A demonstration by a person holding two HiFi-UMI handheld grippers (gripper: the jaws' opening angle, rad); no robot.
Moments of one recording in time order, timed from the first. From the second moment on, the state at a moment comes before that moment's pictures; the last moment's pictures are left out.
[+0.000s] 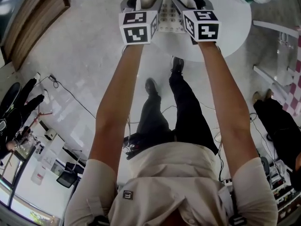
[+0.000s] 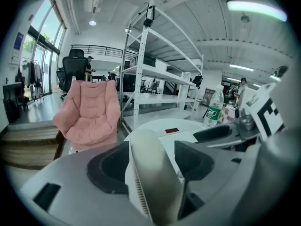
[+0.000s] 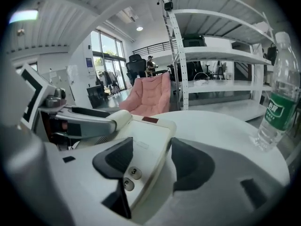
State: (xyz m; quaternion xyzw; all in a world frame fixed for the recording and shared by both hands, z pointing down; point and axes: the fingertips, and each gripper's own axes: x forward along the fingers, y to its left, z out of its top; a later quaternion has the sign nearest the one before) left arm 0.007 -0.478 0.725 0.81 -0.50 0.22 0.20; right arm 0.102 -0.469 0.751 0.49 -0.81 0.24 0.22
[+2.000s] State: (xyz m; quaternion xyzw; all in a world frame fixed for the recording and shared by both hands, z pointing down) left arm -0.031 -0.259 0.348 0.91 -0.40 0.07 0.03; right arm 0.037 -0.268 0.387 0.47 -0.87 0.06 0.12
